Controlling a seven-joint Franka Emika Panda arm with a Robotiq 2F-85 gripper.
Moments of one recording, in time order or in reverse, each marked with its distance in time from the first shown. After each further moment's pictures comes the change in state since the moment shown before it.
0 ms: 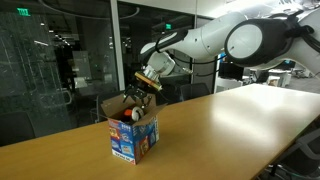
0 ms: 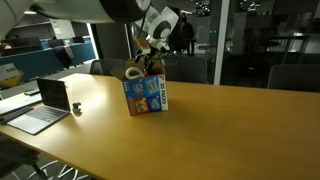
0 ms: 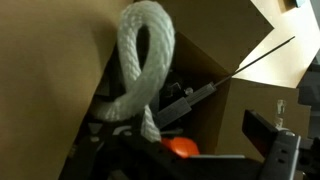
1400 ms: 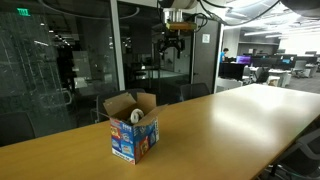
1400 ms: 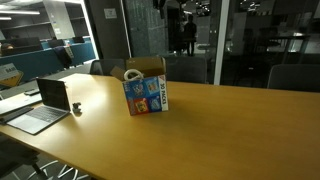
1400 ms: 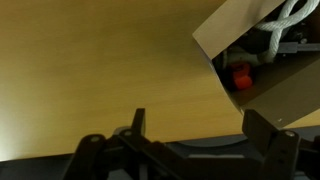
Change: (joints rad) arm 0.014 -0.450 -0.151 -0.023 -0.671 -0.248 -0.206
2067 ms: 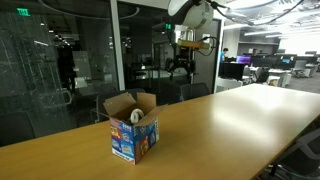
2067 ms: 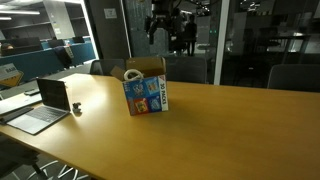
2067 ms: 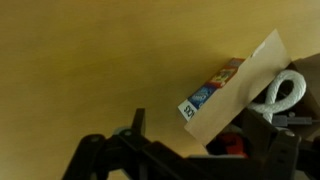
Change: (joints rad) arm -0.051 -0.225 0.004 -0.534 0.200 0.094 -0.038
